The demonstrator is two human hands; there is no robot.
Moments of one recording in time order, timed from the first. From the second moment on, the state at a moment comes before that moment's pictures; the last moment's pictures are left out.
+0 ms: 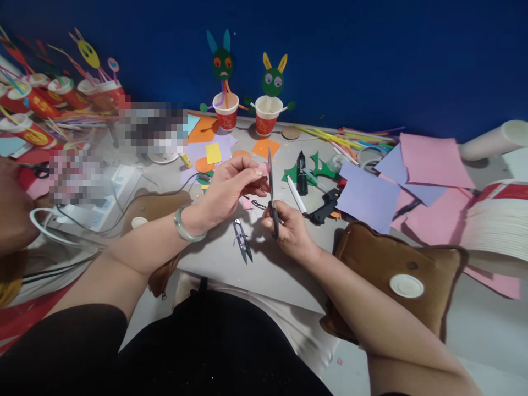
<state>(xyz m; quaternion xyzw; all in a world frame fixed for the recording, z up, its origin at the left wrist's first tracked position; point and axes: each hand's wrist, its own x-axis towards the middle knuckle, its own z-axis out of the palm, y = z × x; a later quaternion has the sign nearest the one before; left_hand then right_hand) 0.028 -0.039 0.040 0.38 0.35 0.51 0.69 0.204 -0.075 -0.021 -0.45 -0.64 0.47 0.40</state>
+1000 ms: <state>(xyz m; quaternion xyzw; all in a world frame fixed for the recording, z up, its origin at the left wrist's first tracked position) 0.026 -0.040 0.044 0.40 0.37 0.51 0.67 0.204 -0.075 -0.016 -0.45 -0.66 0.47 0.39</state>
